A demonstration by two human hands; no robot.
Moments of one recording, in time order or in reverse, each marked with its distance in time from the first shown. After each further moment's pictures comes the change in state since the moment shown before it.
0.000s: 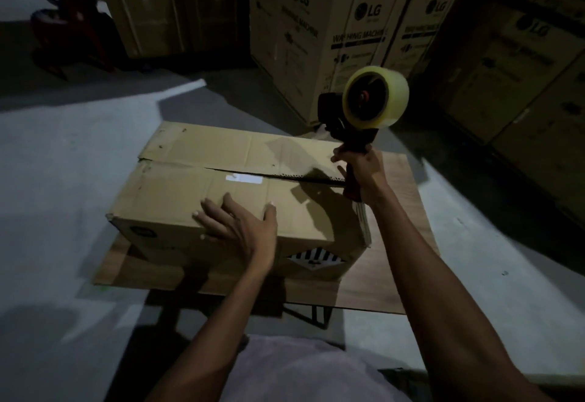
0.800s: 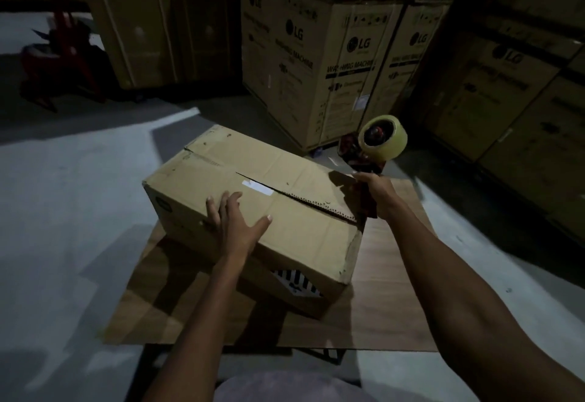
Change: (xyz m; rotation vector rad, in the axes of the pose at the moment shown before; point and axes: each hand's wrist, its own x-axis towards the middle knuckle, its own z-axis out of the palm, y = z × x) left_hand 0.146 -0.022 -0.014 -0.239 -0.286 0.340; right_hand 0.053 -0.004 0.021 0.053 0.065 0.356
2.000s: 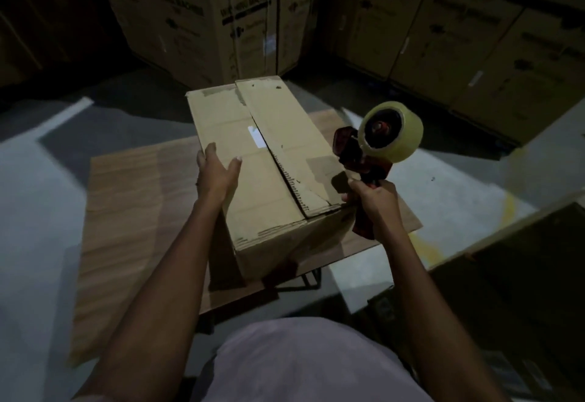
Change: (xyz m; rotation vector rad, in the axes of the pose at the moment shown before) left_hand 0.013 0.046 0.070 0.084 -0.377 0.099; right_hand -0.196 0.111 -0.072 0.033 0.522 -0.121
